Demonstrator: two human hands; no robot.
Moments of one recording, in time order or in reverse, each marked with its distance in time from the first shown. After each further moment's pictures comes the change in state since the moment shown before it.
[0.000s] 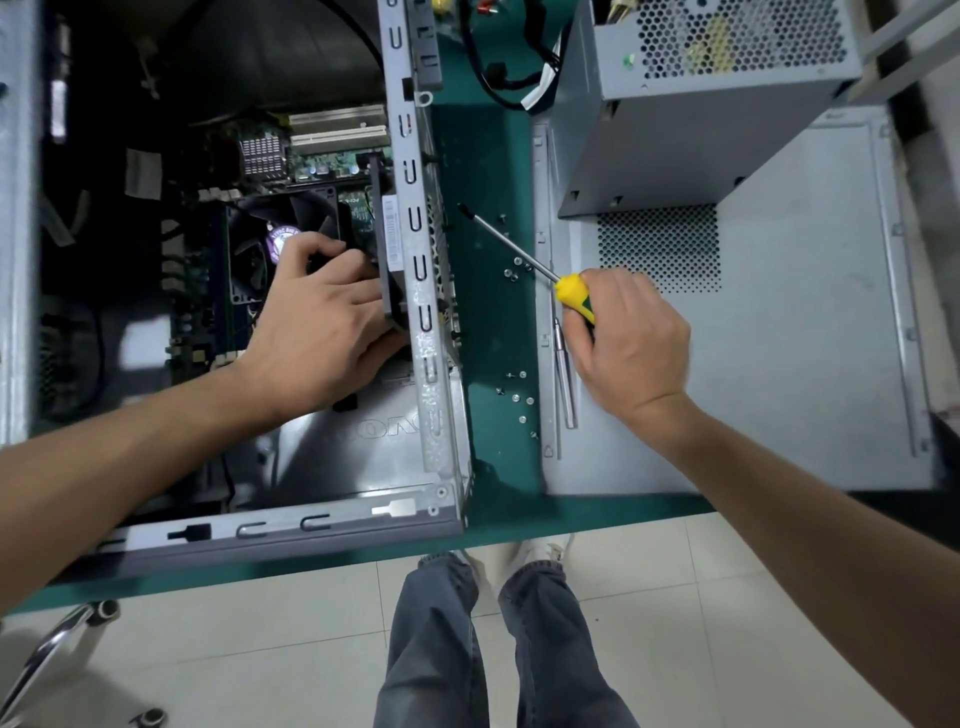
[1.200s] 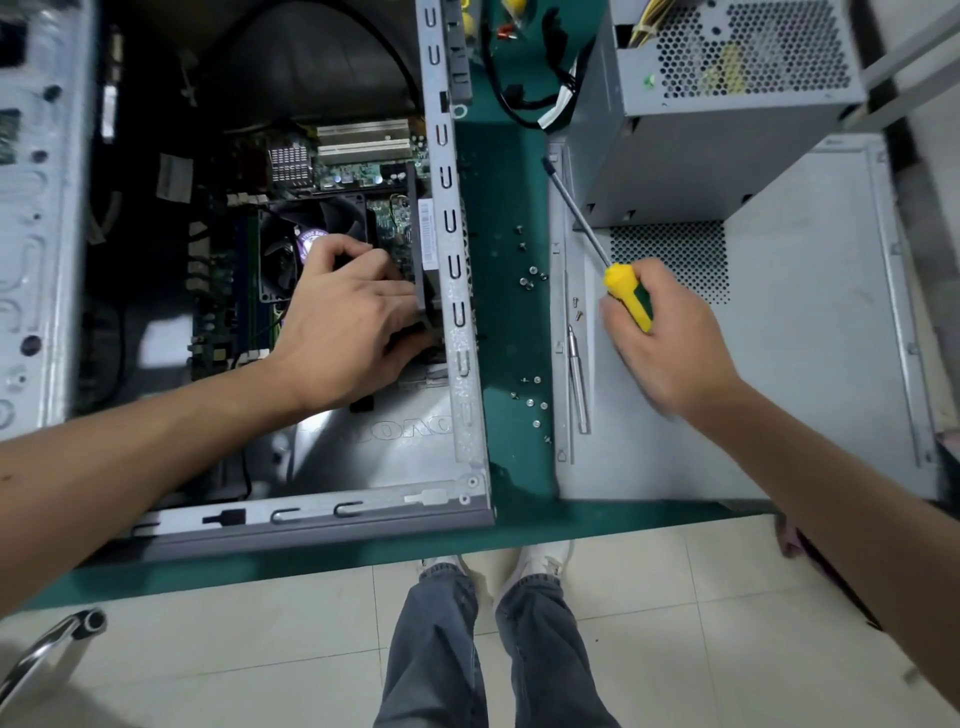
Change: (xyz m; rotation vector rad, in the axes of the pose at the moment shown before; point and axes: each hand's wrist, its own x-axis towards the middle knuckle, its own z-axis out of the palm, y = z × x) left_hand -0.003 0.001 0.007 -0.065 0.049 -0.064; right_hand 0.015 0.014 -0.034 0.506 -0.373 0.300
